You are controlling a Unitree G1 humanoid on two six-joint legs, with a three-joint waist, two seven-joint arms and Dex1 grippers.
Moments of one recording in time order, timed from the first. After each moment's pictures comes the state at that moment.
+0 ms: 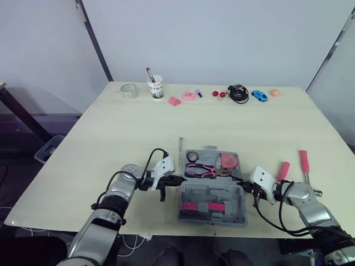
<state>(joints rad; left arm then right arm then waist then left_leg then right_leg) -0.59 0.43 -0.21 0.82 0.00 -0.19 -1.27 -0.24 -0.55 0.18 0.25 0.01 0.03 0.93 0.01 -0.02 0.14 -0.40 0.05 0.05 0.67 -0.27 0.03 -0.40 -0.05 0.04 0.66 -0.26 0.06</state>
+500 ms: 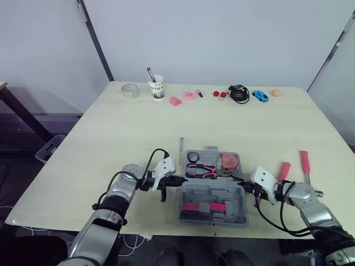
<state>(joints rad) -0.59 0.42 -0.21 0.81 0.01 -0.19 -1.27 -0.24 -0.56 0.17 0.25 0.01 0.03 0.93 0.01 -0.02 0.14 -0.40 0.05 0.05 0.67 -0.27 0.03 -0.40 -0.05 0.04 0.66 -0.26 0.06</state>
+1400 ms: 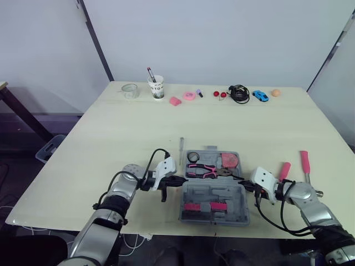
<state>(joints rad) -0.60 0.41 -0.21 0.82 0.01 -0.20 -1.27 -0.25 -0.56 0.17 0.30 -0.01 -0.05 0.92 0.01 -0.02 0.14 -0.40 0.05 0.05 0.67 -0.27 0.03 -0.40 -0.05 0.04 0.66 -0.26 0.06</state>
